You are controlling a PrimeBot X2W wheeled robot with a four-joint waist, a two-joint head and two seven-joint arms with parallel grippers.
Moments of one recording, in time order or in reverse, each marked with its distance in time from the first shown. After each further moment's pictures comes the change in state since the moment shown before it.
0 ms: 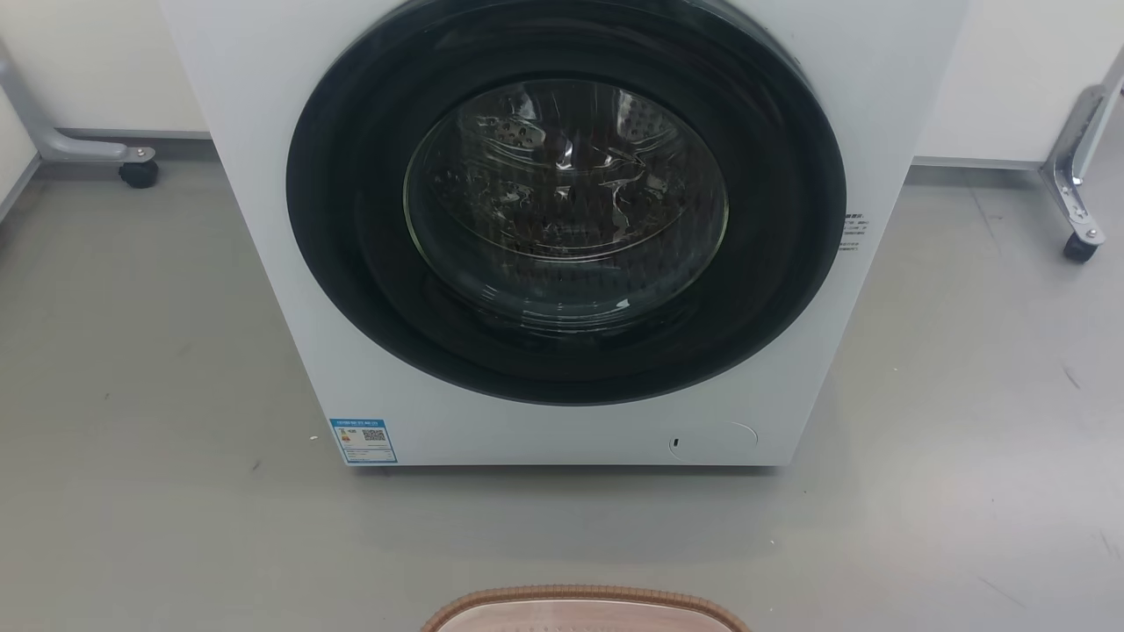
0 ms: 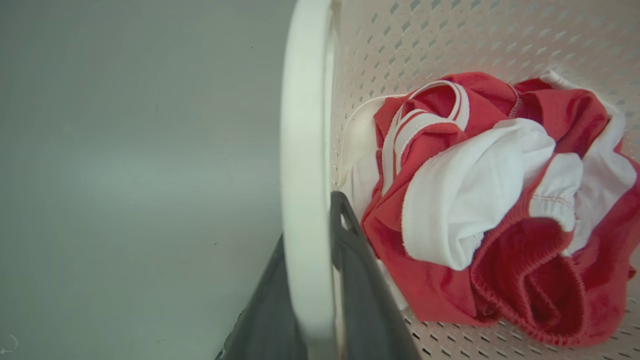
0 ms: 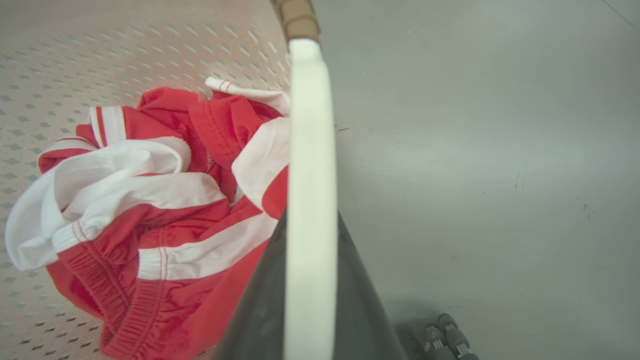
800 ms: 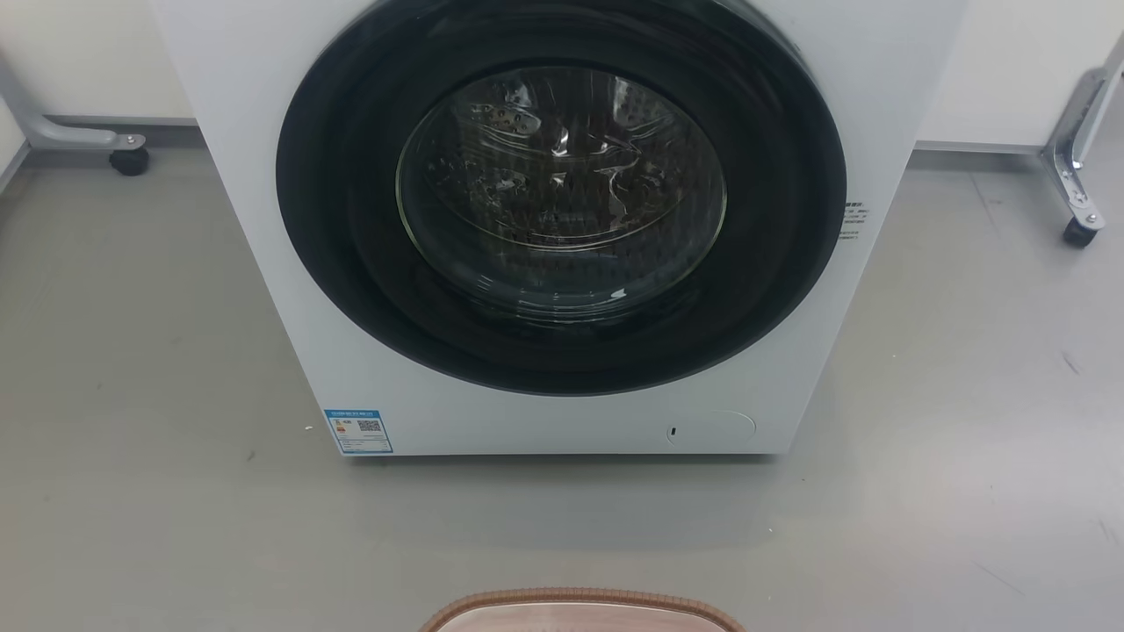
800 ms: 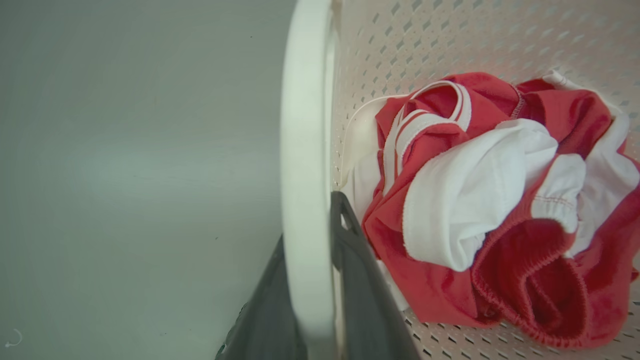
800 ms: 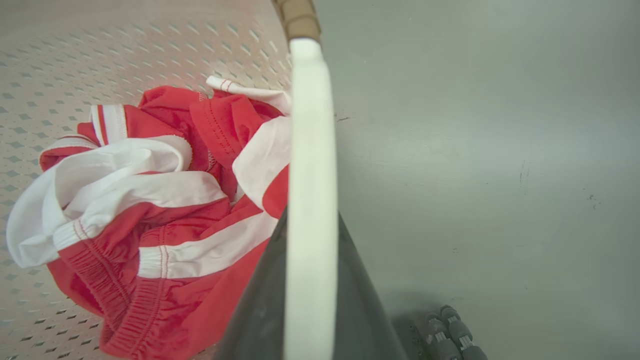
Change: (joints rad) left arm -0.002 0.000 -0.013 0.011 -0.009 0.005 -0.001; right arm -0.001 0.000 0.031 0.000 0.028 0.000 -0.003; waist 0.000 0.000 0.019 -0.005
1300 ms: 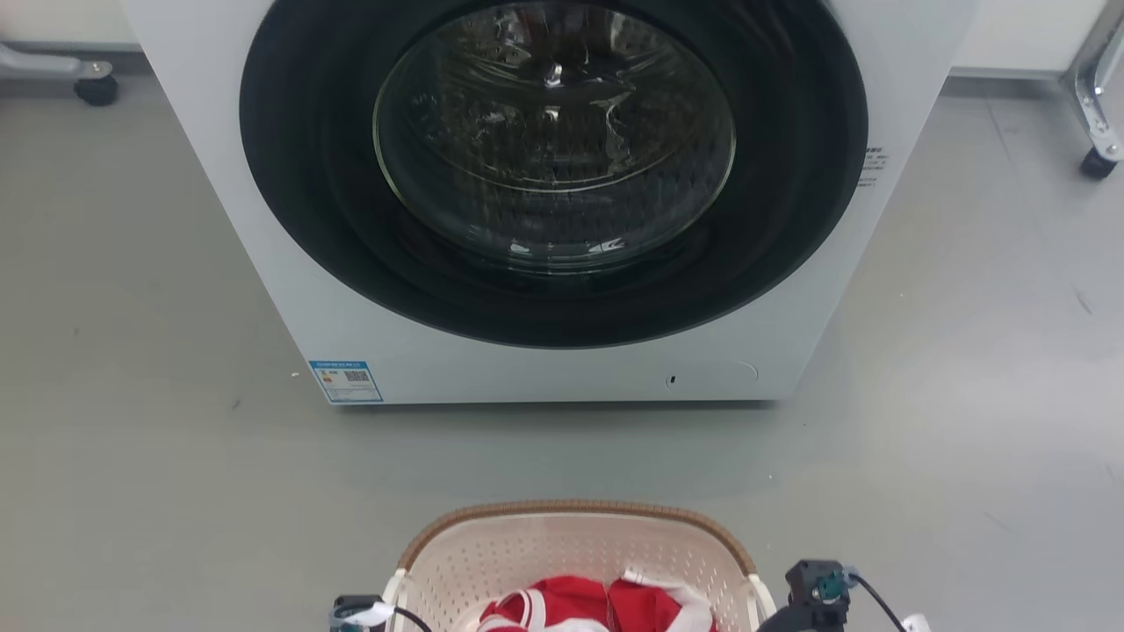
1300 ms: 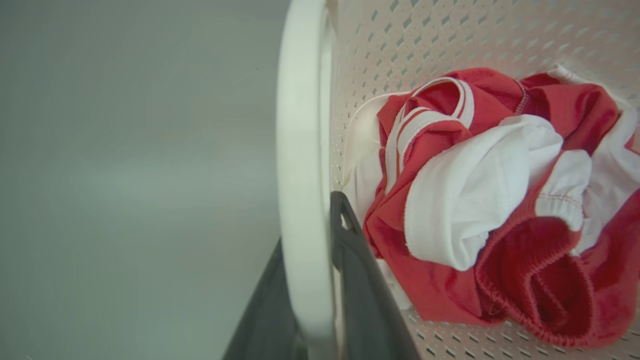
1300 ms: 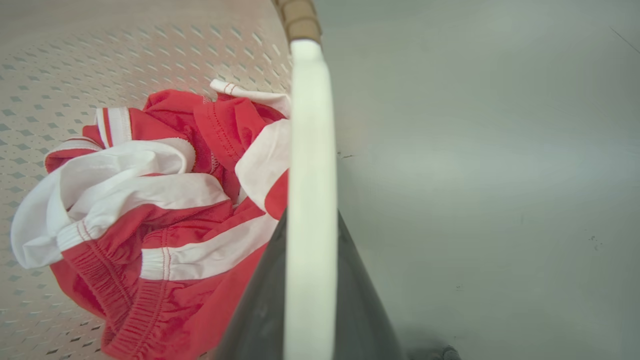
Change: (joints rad) left arm -0.102 0.002 0.006 0.009 -0.001 0.003 -0.010; right arm -0.102 -0.003 0.011 -0.008 0.005 0.000 -0.028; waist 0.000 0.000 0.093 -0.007
